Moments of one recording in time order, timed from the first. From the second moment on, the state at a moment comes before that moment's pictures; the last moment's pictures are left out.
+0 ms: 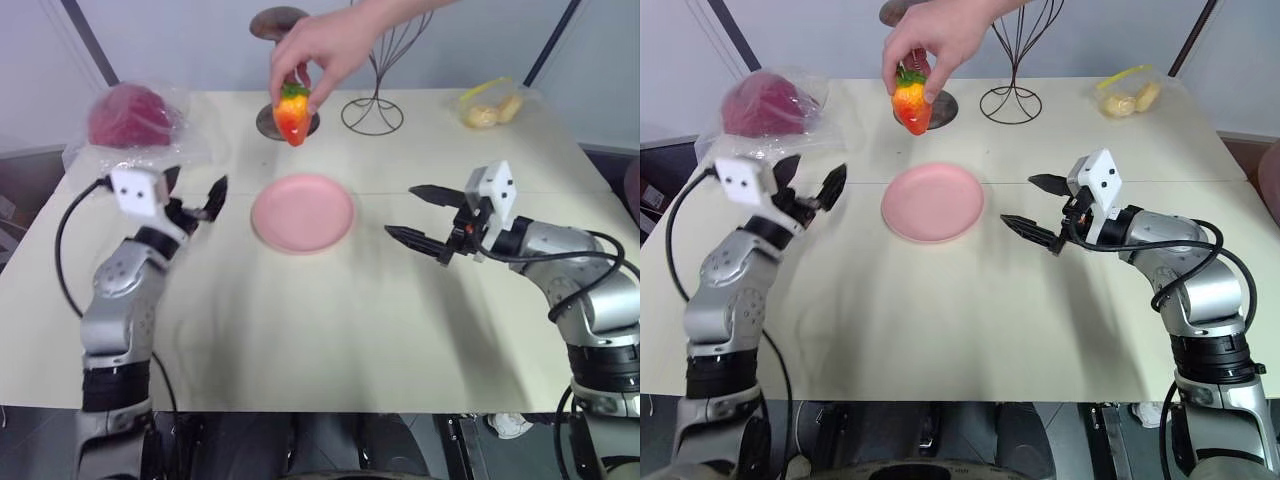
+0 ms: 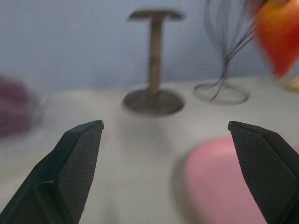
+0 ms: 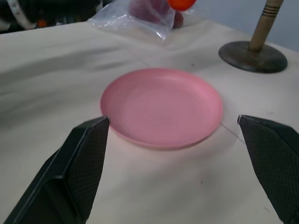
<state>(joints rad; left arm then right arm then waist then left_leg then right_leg) -0.44 0.36 0.18 -0.18 -0.40 0.37 -0.32 -0.42 -0.69 -0.07 -0.21 0.51 0.50 0.85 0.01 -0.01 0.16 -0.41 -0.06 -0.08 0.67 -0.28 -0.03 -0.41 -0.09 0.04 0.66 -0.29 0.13</state>
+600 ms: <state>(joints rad) -0.66 0.27 0.06 0.09 -0.32 0.30 -0.37 -0.40 -0.67 -0.06 -0.21 0.48 0.48 0.80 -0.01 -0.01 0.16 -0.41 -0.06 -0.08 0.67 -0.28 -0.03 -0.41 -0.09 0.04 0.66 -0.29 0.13</state>
